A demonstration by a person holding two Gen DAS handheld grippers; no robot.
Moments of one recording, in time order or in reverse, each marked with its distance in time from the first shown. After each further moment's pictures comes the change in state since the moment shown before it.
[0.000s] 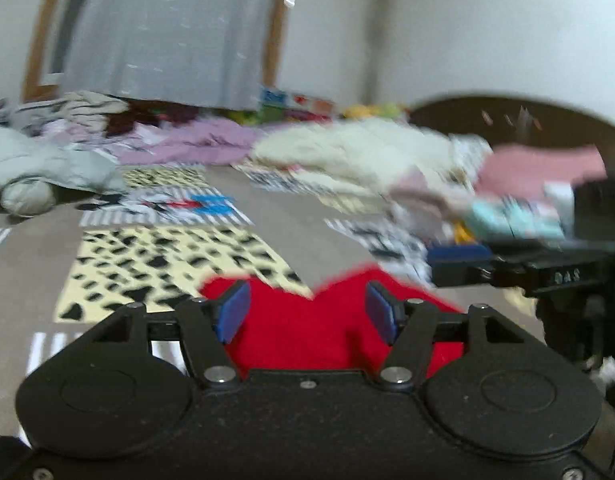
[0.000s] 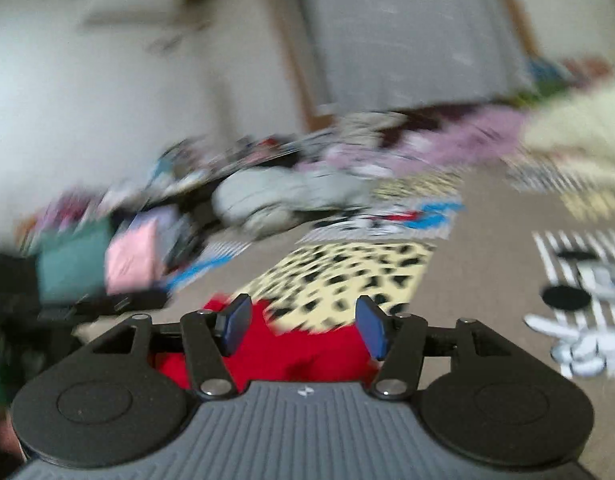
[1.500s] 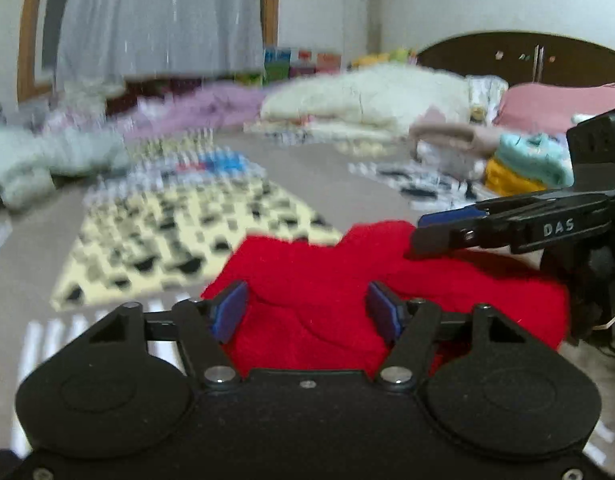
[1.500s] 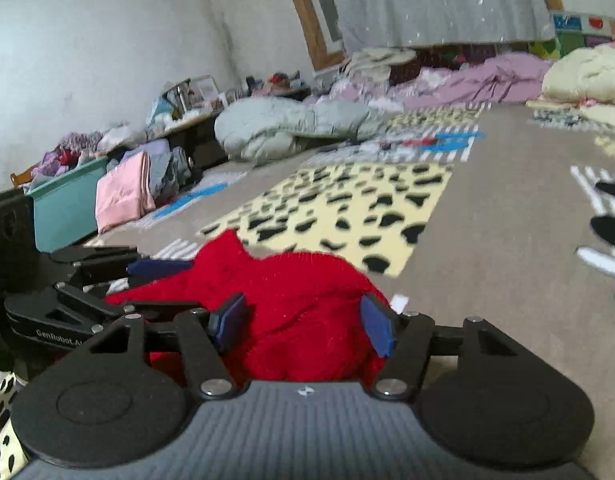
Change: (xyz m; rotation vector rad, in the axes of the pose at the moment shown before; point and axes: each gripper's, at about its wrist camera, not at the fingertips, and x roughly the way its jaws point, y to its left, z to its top) left arm 0.038 0.004 -0.015 0.110 0.070 0.081; right arm 0.063 -0.024 -0.031 0.050 0.103 0.013
